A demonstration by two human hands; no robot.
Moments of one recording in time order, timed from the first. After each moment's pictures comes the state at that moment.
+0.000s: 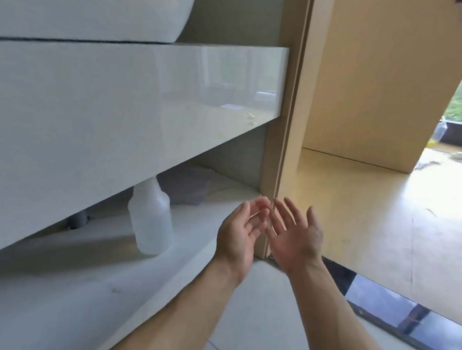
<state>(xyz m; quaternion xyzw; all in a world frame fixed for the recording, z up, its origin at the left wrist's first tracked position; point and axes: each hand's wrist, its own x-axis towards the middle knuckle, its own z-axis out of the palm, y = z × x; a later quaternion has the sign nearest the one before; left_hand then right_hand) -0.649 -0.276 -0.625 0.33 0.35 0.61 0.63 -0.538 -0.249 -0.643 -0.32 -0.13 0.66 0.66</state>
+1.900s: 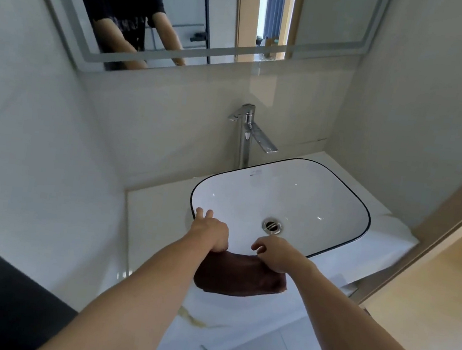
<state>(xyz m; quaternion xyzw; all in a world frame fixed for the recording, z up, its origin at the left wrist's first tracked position) -0.982 -0.403 -0.145 0.53 0.80 -0.22 0.15 -0.815 -0.328 -0.158 -0.40 -0.86 0.31 -0.12</state>
